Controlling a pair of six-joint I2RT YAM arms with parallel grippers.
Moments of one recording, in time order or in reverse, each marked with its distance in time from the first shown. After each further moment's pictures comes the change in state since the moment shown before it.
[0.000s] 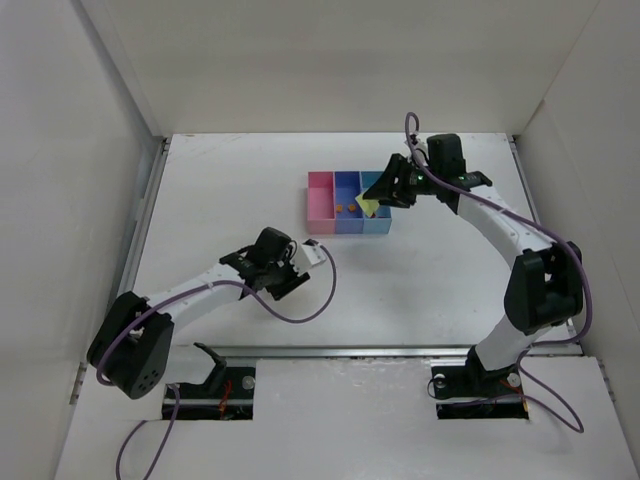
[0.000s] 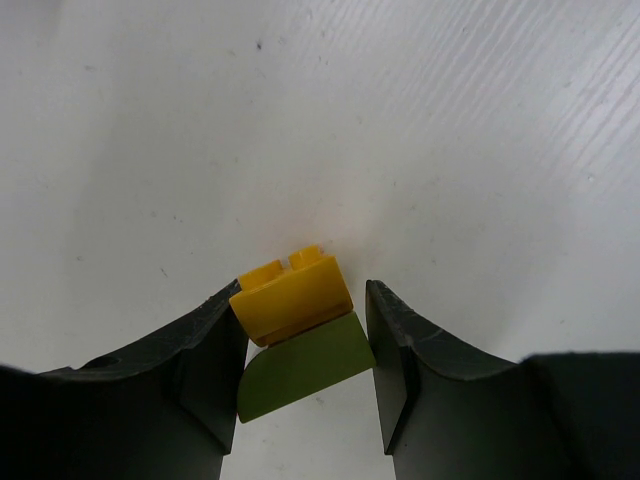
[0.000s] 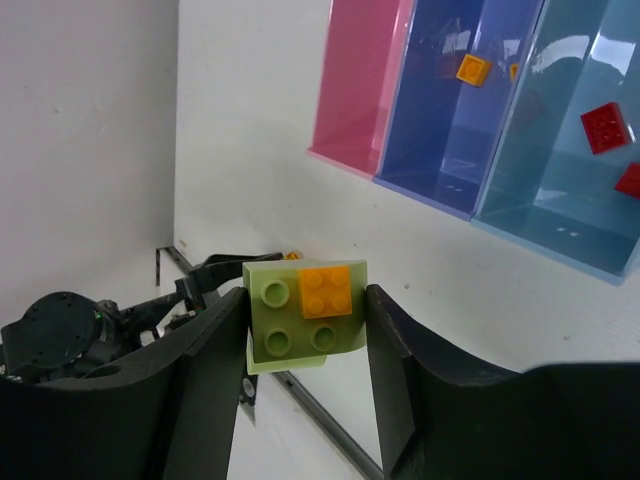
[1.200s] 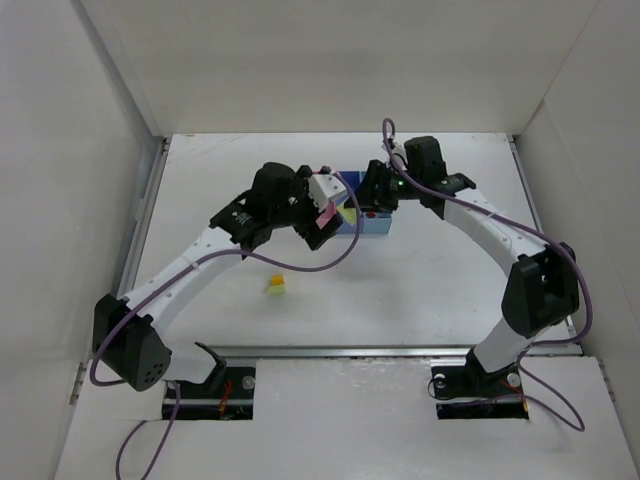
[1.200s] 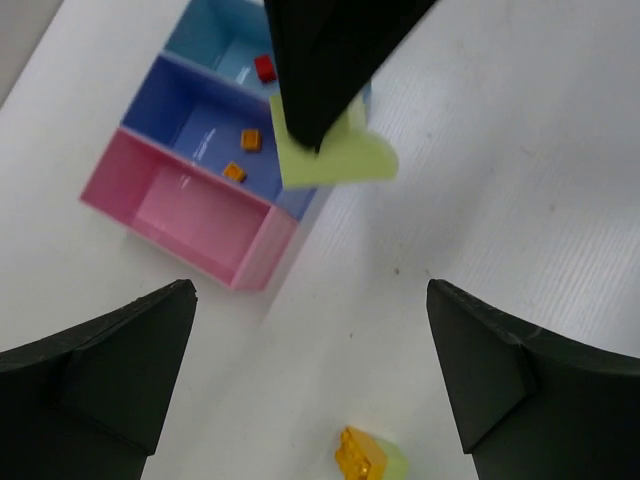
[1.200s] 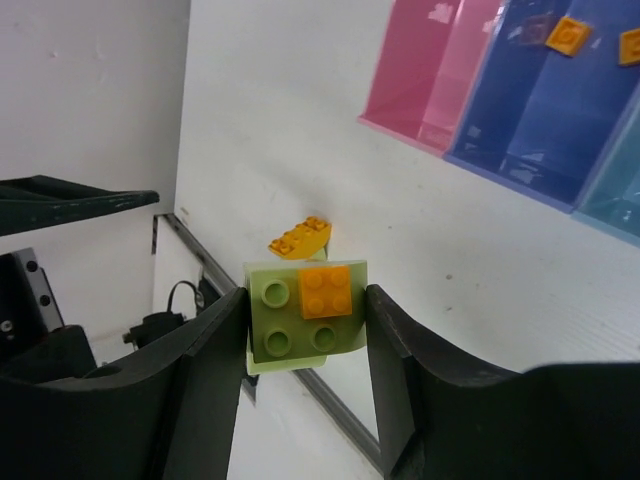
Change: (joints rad) left arm 0.000 0.023 0.473 -0.010 0.194 -0.077; right arm 0.115 -0.005 0.021 -0.028 0.041 -0.008
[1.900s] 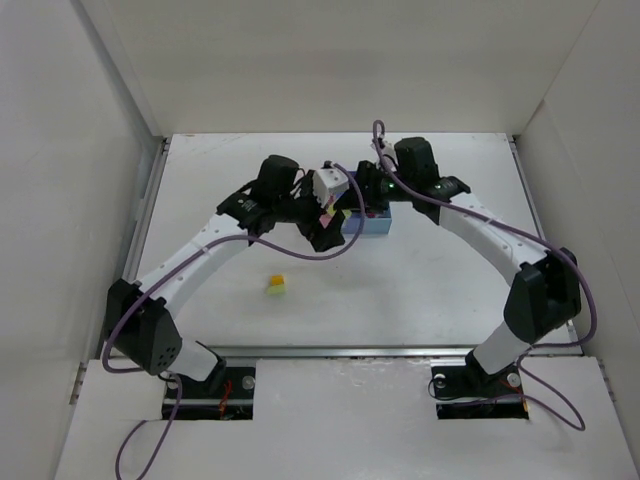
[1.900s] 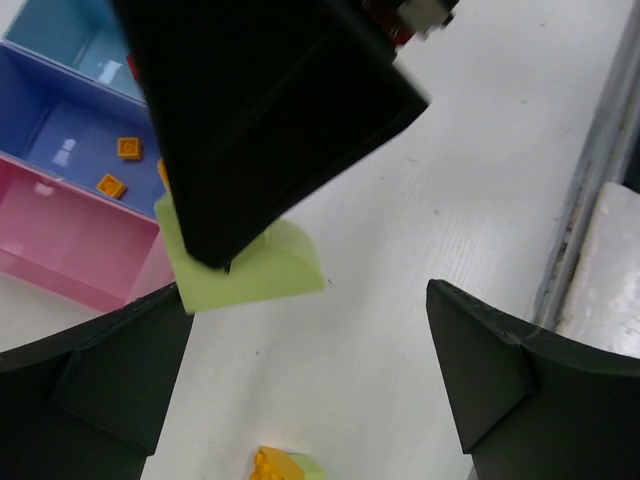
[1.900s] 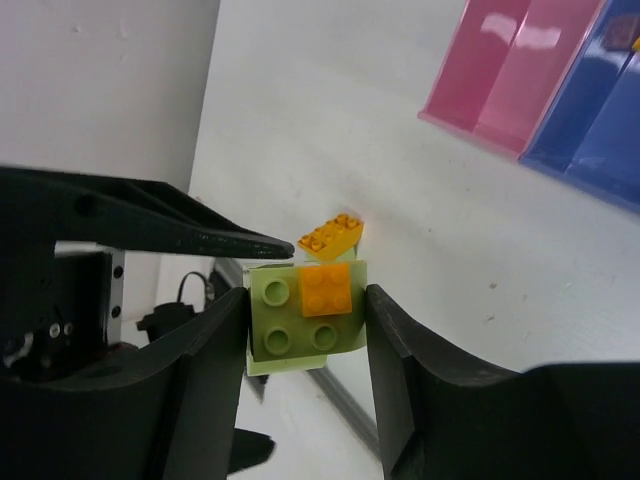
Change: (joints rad) left arm 0.008 0.120 0.120 -0.082 0.215 -0.124; right arm 0.091 -0.014 0.012 0.030 0.030 0.042
